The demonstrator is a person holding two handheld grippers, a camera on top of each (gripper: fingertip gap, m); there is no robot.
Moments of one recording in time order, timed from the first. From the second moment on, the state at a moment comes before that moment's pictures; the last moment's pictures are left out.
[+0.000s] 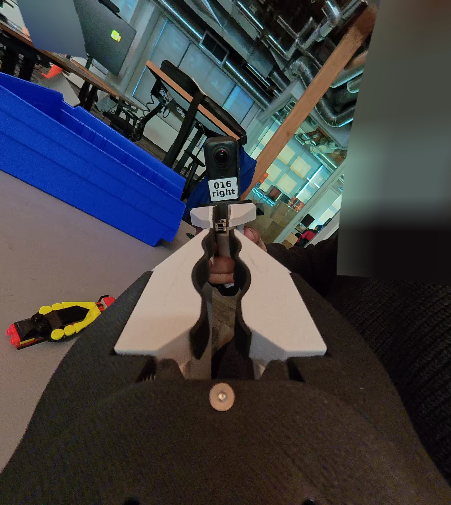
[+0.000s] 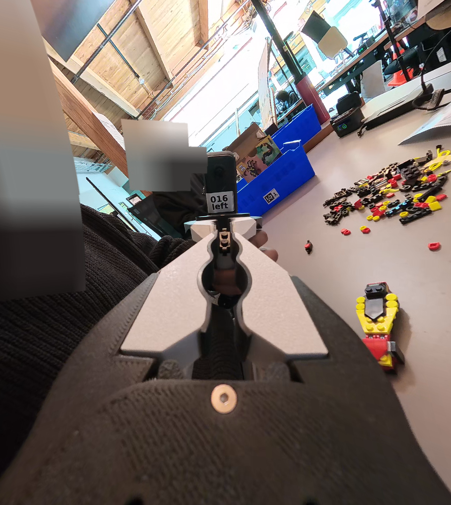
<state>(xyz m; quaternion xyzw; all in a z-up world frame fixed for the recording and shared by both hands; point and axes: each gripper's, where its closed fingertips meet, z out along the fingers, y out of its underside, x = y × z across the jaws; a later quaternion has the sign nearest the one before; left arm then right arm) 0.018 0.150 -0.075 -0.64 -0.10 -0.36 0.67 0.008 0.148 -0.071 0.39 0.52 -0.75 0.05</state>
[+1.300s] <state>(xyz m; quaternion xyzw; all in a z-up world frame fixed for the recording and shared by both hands) 0.021 0.156 -0.094 -0.70 -0.09 -0.33 0.62 -0.001 0.178 -0.057 0.43 0.48 -0.76 -0.01</state>
